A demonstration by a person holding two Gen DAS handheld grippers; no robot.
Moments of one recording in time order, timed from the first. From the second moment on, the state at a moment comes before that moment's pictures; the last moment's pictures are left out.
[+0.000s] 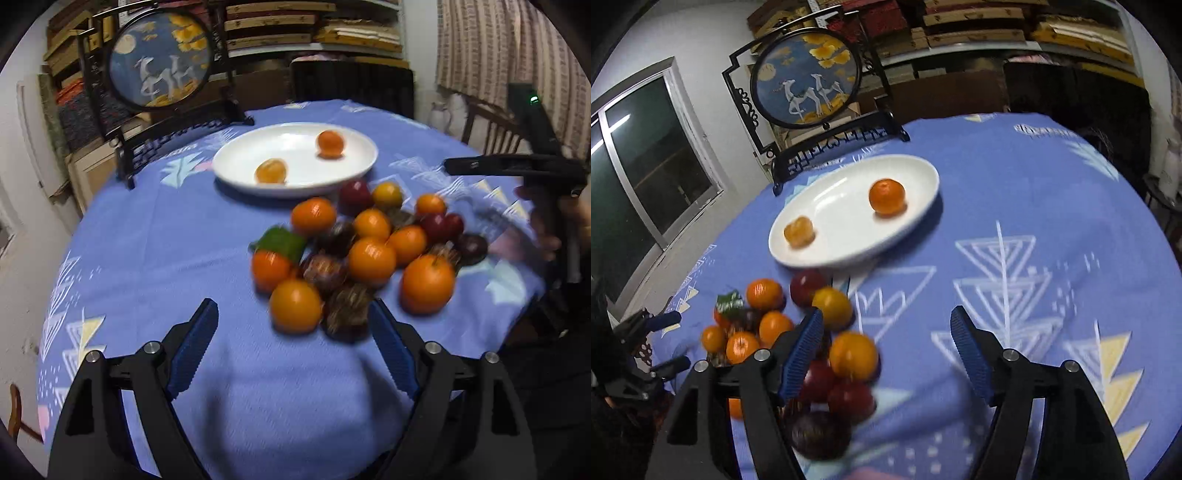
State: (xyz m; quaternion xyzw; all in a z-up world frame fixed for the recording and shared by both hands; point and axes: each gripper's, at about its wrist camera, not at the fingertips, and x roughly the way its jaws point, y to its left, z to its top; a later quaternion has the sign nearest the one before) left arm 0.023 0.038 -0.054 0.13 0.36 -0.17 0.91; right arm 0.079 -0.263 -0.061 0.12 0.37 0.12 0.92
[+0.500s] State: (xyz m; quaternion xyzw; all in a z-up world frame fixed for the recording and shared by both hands) left arm 0.055 0.046 -0.080 0.02 0.41 -0.18 0.89; right arm 0.046 -0.252 -0.062 0.10 0.37 0.13 0.92
